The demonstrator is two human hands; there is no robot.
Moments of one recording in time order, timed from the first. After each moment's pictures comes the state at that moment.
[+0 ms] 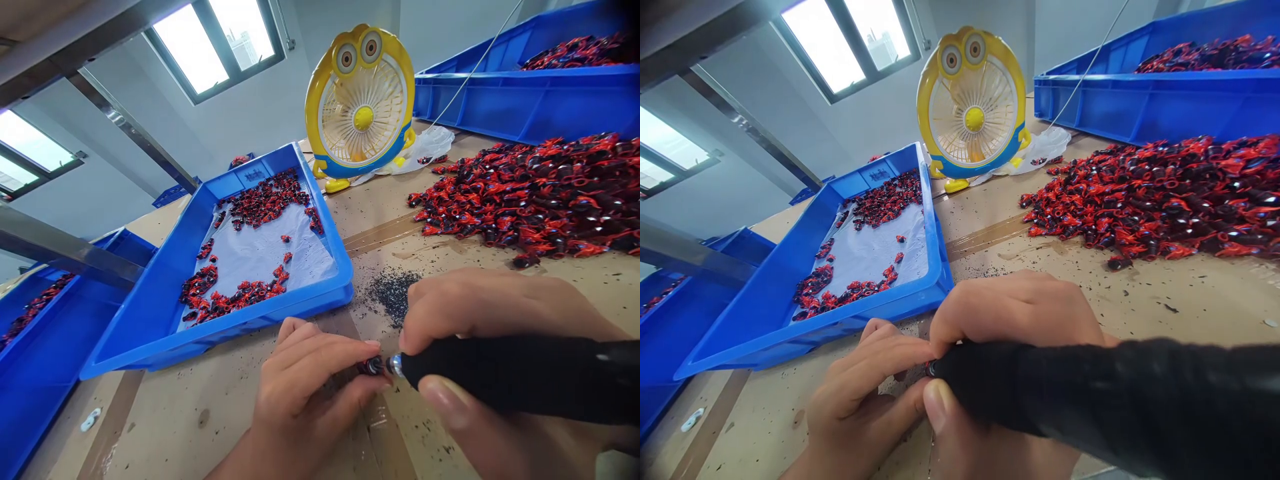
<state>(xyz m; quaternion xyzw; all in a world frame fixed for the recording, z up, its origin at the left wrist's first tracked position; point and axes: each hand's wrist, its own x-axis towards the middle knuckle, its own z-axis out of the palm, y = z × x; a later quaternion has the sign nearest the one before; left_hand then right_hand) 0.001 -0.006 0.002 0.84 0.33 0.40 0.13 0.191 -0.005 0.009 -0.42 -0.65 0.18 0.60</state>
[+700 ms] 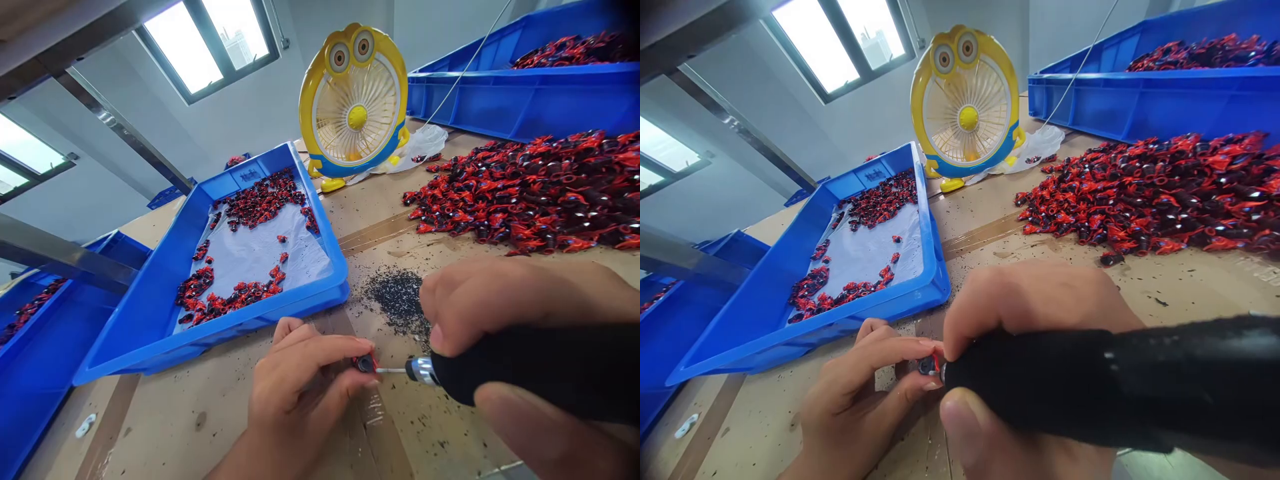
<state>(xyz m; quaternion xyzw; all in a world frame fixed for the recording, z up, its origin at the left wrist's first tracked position) -0.002 -0.006 -0.001 0.84 0.35 0.39 0.15 0.224 0.001 0.004 -0.41 -0.73 0.13 0.53</state>
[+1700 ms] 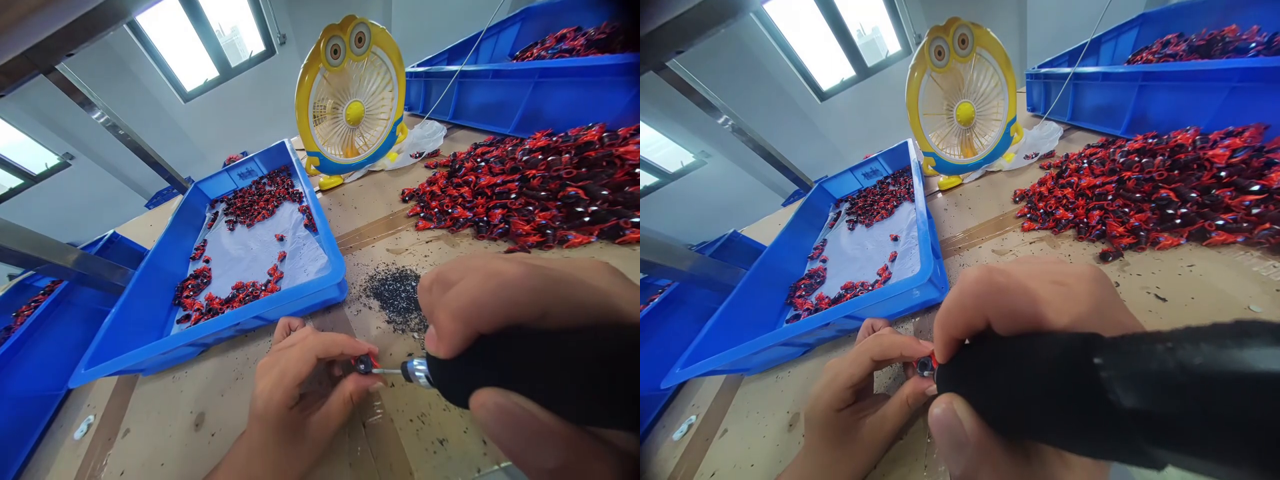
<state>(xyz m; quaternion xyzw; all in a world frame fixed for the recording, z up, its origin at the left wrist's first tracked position) 0.004 -0.007 0.005 0.83 0.37 0.38 0.15 0.226 0.000 0.016 -0.41 -0.75 0.14 0.51</state>
